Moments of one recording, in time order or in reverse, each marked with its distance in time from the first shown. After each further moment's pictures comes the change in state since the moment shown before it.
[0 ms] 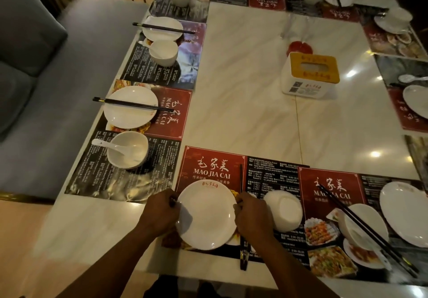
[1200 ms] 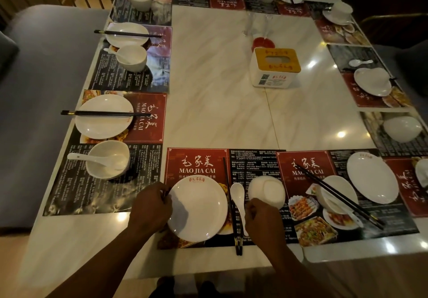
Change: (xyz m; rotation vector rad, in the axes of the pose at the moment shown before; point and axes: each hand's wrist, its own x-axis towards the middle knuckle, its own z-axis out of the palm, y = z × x) left_hand 0.002 0.017 -0.010 0.110 0.119 0.185; right_hand -0.053 0.041 -0.010 0.128 0.146 0.114
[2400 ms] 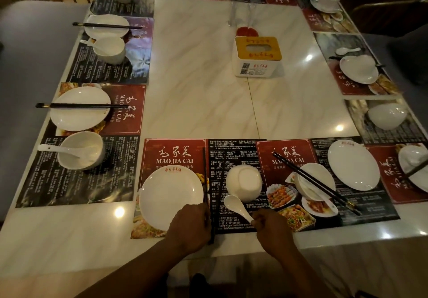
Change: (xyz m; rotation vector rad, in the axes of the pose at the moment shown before) left_hand -0.076 0.098 0.098 0.120 -0.332 0.251; right_hand -0.019 0.105 -0.021 0.070 -0.186 0.202
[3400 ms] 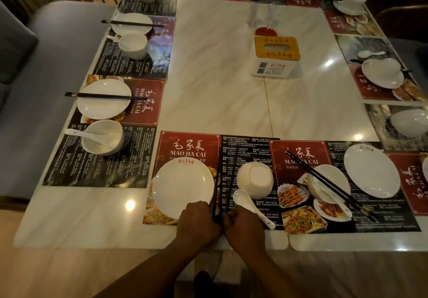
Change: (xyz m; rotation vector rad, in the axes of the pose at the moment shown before) left_hand -0.020 0.011 0.004 -0.062 0.127 -0.245; right_hand -0.030 -0.070 0.056 0.014 0.051 -0.105
